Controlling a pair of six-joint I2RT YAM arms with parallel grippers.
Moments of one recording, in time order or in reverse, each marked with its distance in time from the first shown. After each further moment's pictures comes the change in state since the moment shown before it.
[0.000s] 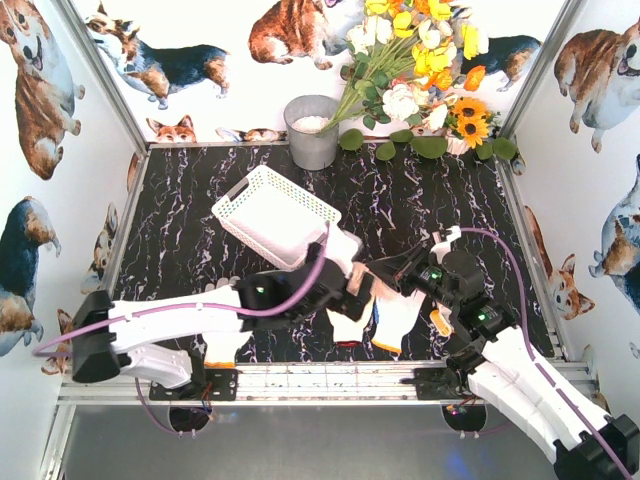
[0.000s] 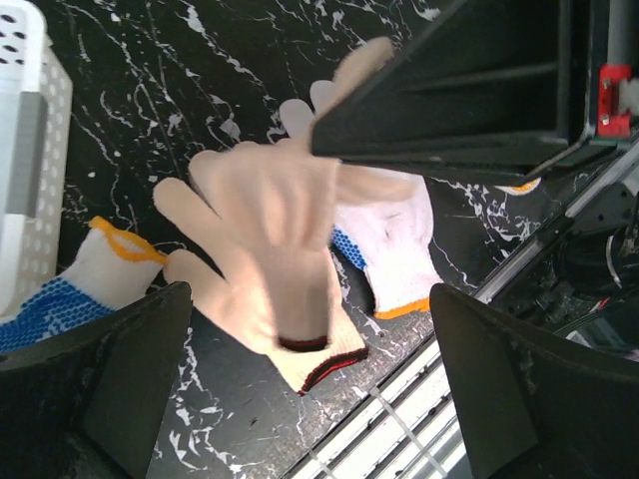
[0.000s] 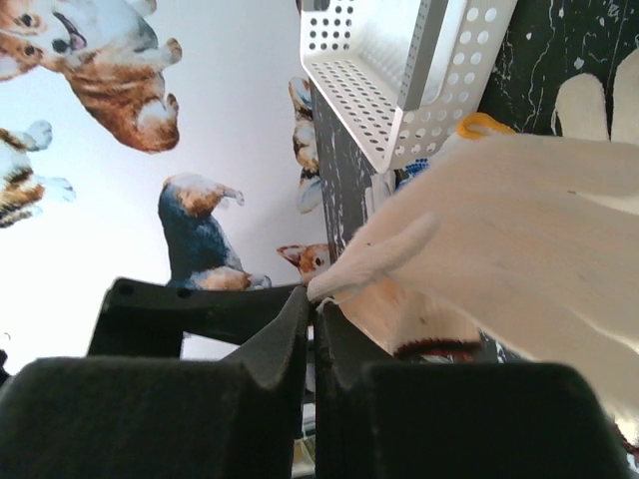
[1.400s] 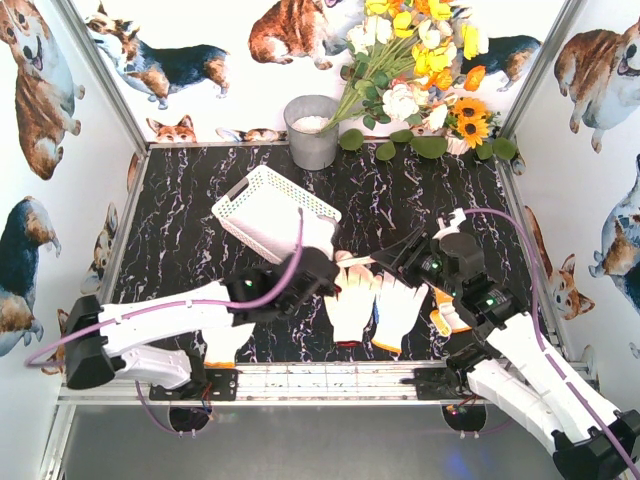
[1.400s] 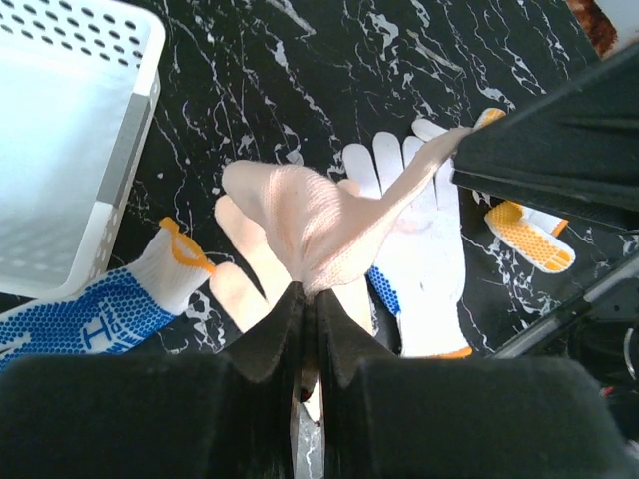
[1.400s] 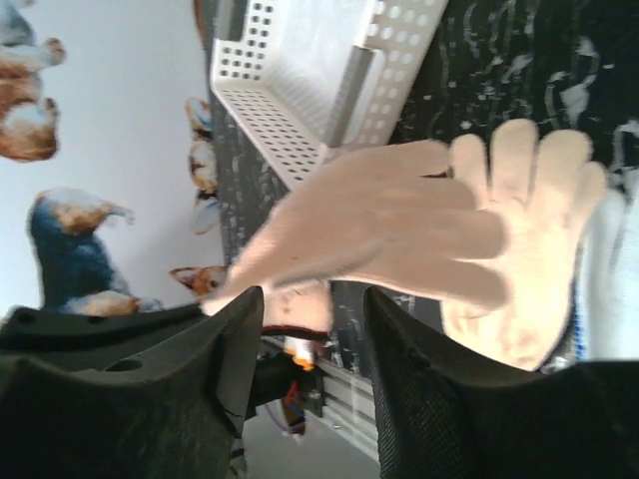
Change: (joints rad) left arm 0.025 0.004 -0.005 0.009 -0.157 -0.085; right arm 0.000 0.077 0.222 -0.281 0.114 -0.240
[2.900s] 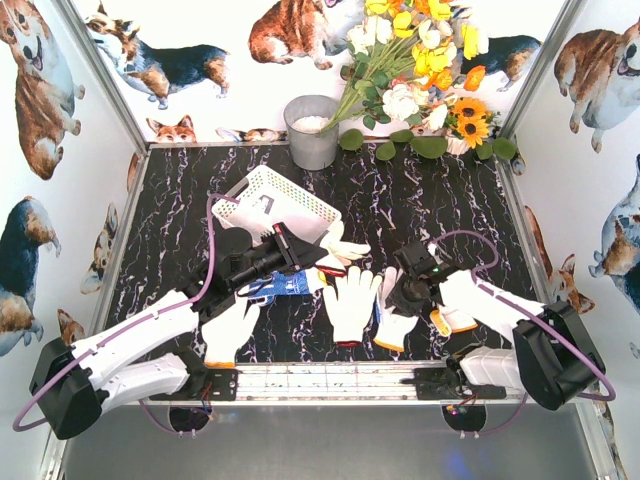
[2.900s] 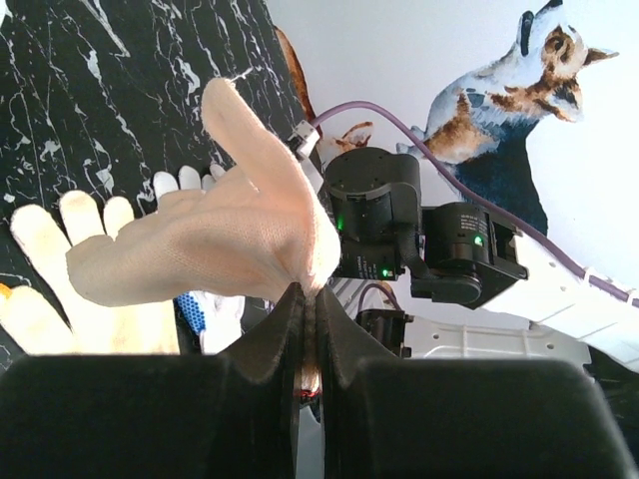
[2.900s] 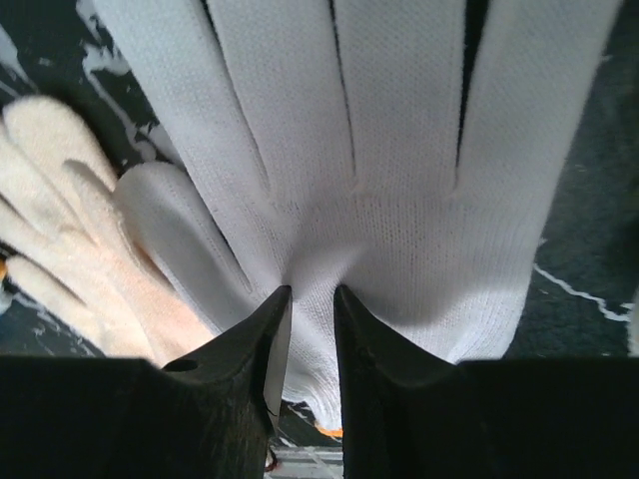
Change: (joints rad) left arm 0.442 -0.278 -0.358 0.475 0.711 -0.451; right arm 0.001 0.534 -0.073 -0.217 0.177 -0.051
